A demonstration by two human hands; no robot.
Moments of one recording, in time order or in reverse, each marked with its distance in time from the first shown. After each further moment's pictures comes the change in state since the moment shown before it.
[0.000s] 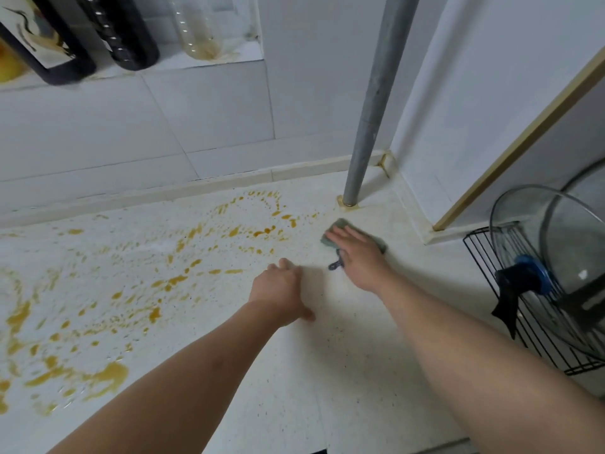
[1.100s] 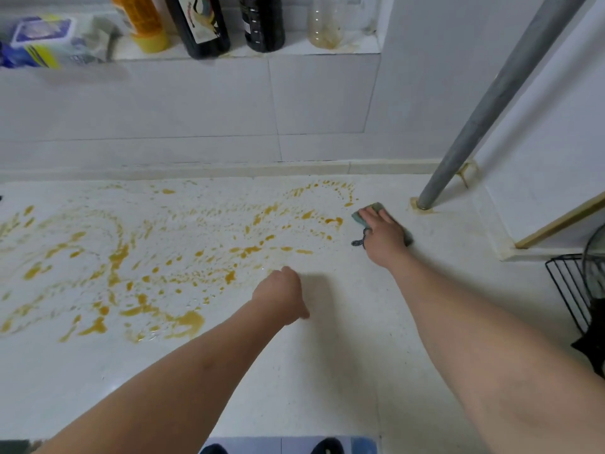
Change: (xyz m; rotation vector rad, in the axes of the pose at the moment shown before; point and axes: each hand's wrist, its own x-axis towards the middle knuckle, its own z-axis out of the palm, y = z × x) left_hand -0.074 -0.100 -0.003 -0.223 -0.083 -0.297; right_hand 0.065 -0.085 0.032 0.011 -0.008 0.120
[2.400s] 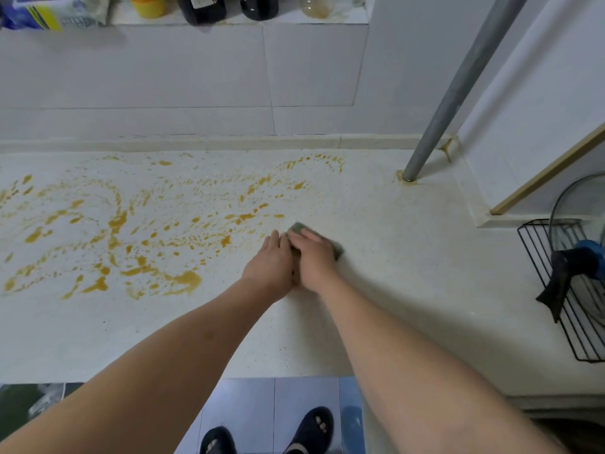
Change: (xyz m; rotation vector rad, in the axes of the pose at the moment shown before) left_hand -0.023 -0.014 0.041 0.004 0.210 0.181; right_hand -0.121 -0.104 0.072 0.260 -0.110 -0.064
